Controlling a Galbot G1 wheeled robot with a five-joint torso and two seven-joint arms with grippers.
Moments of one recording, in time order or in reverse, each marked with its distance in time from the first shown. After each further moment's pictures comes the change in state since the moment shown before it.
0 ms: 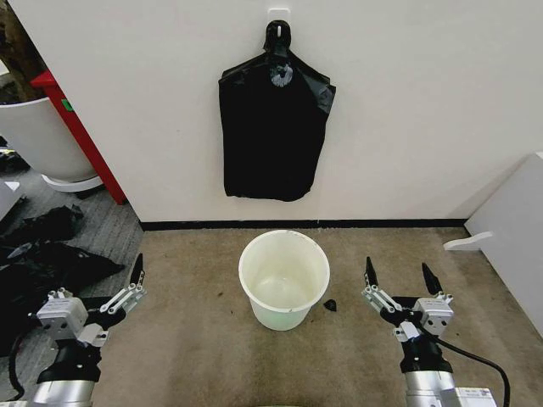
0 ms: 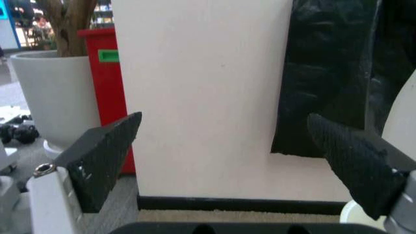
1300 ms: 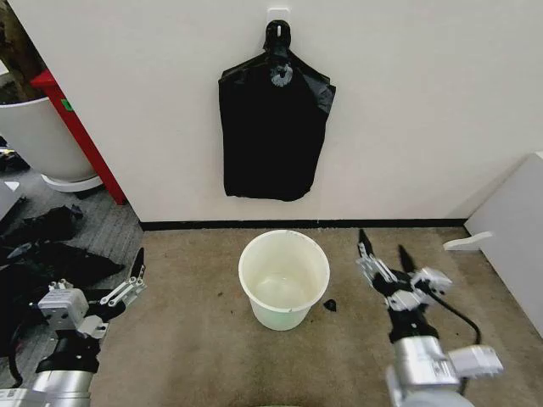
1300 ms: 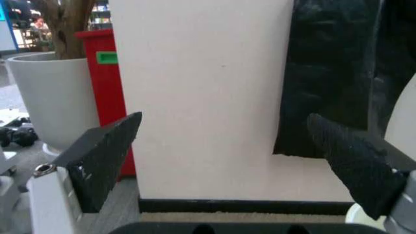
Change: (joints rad) left arm -0.033 0.032 -0.023 0.000 -0.026 0.051 -0.010; right arm 0.267 -0.043 -0.117 0.029 0.683 -0.238 0.021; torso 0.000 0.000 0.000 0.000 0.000
